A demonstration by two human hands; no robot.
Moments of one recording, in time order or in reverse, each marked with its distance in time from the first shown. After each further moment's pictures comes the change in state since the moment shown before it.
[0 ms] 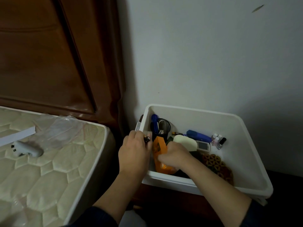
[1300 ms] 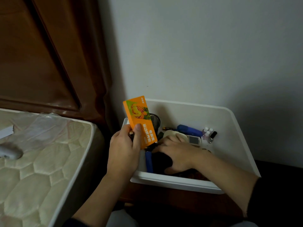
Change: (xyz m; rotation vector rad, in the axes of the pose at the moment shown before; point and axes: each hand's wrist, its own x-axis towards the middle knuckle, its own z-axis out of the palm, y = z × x) left_hand 0.001 0.010 0.000 -0.552 -0.077 -0.073; right_hand 0.030 0.070 -0.030 -0.727 -0.116 -0.572
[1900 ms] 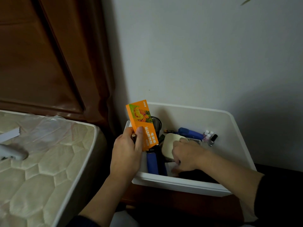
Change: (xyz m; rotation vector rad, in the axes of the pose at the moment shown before) left_hand -0.003 0.000 0.001 0.029 0.012 -0.013; right_hand -0.016 0.006 -0.010 -0.224 -0.073 0.136
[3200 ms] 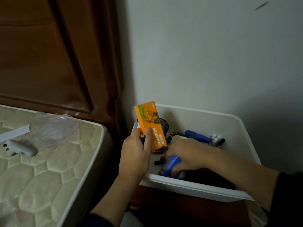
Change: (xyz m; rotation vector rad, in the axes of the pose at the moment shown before) left_hand 0.002 -0.003 0.002 -0.039 0.028 0.002; right_hand 0.003 -0.009 -0.030 0.114 0.122 -0.293
